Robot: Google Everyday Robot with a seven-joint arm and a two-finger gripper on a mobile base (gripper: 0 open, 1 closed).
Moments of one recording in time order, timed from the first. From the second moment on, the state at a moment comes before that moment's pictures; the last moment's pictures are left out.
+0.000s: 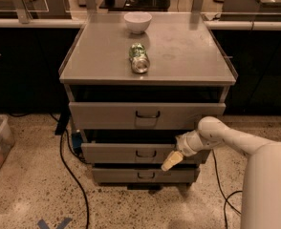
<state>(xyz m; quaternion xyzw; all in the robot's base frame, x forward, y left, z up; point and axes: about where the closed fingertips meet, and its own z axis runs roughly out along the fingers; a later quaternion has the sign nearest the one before) 0.656 -0.154 0.432 -0.49 0.82 0.19 0.24</state>
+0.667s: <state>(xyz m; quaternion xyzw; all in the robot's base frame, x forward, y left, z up) 0.579 -0.116 0.455 -0.52 0.79 0.24 0.20</state>
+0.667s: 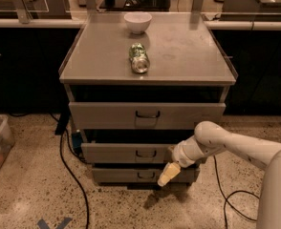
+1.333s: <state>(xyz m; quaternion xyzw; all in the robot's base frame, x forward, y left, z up) 0.588 -0.117 0.463 -0.53 0.79 0.22 0.22</state>
